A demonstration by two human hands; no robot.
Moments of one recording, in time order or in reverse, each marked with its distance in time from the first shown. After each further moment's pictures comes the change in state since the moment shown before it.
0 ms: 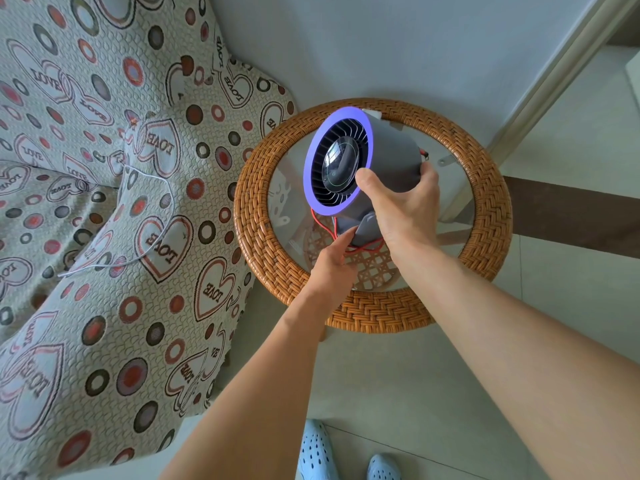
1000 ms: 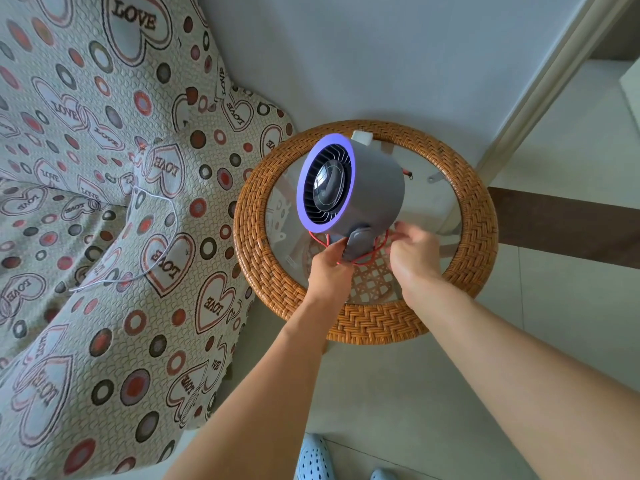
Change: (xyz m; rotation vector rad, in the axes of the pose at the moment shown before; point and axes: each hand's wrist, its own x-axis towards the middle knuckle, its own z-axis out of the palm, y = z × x) left_hand -0.018 0.047 0.017 -0.115 0.227 -0.047; right_hand 0.004 0.035 -0.030 -0.047 -0.086 0.250
